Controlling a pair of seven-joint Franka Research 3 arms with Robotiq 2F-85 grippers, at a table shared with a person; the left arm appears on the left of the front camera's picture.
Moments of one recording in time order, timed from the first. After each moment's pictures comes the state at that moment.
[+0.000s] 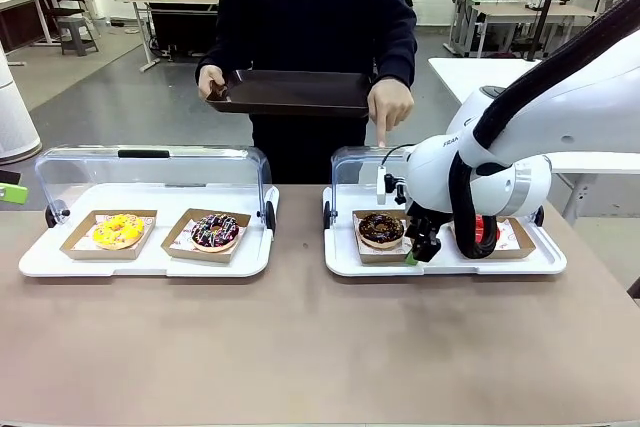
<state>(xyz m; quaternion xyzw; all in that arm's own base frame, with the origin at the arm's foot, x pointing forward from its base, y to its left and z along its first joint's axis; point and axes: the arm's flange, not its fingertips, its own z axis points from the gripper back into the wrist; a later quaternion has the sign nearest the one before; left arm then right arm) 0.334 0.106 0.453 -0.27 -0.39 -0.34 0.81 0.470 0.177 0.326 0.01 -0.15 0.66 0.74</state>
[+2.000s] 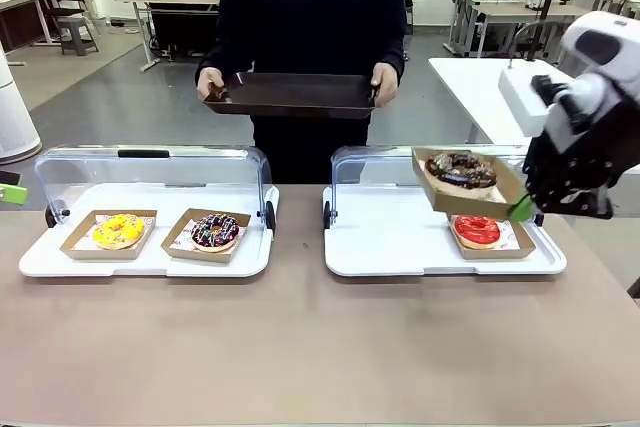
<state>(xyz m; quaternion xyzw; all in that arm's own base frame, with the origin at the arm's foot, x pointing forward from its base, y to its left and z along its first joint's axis) 0.334 0.107 0.452 -0.27 -0.39 -0.34 0.81 0.241 0.103 0.572 -0.01 -0.21 0.71 0.67</state>
